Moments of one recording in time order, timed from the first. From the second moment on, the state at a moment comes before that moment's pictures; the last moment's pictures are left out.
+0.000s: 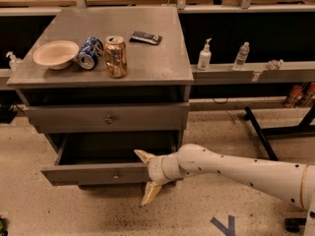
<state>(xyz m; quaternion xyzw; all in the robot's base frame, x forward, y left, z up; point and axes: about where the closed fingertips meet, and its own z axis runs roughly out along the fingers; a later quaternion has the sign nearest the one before) 0.524 0.061 0.488 -0.74 0.53 0.17 0.38</state>
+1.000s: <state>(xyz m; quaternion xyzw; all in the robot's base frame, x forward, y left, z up) 0.585 0.065 0.412 -0.76 0.57 0.17 0.27</state>
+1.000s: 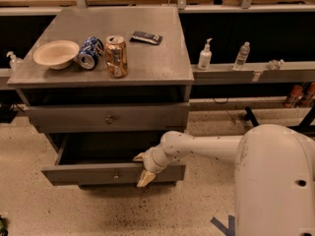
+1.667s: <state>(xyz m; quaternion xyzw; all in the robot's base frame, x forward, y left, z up) 0.529 0.071 0.438 -0.76 0.54 0.21 0.28</state>
